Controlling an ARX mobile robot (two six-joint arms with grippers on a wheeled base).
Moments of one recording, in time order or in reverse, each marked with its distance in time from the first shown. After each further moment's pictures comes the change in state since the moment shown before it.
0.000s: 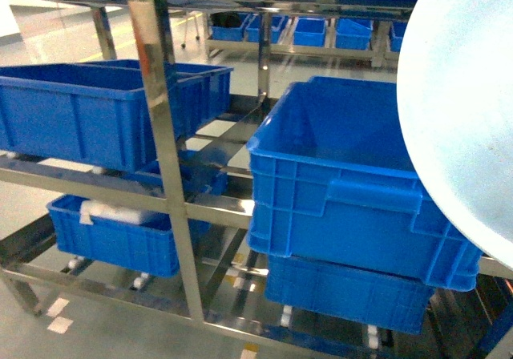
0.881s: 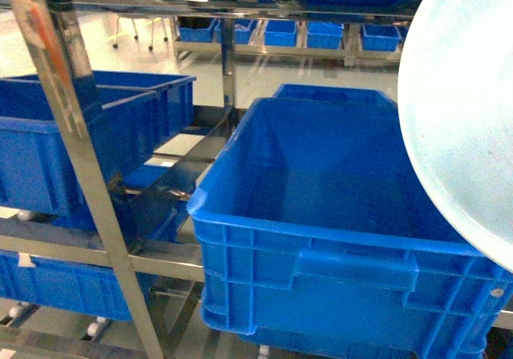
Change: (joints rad) left arm -0.001 0.000 0.000 0.001 0.000 0.000; right arm 0.000 0.002 0.001 -0.002 0.000 0.000
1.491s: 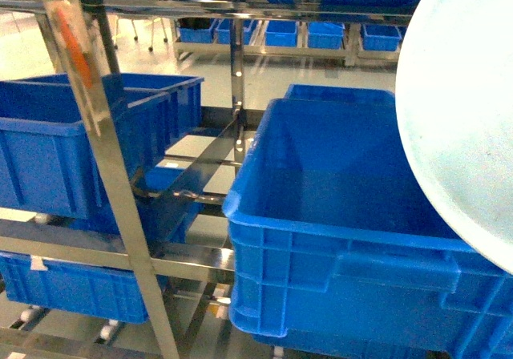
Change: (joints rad) left arm -0.001 0.000 0.000 0.000 0.002 0.000; right arm 0.000 0.000 0.000 0.000 0.000 0.000
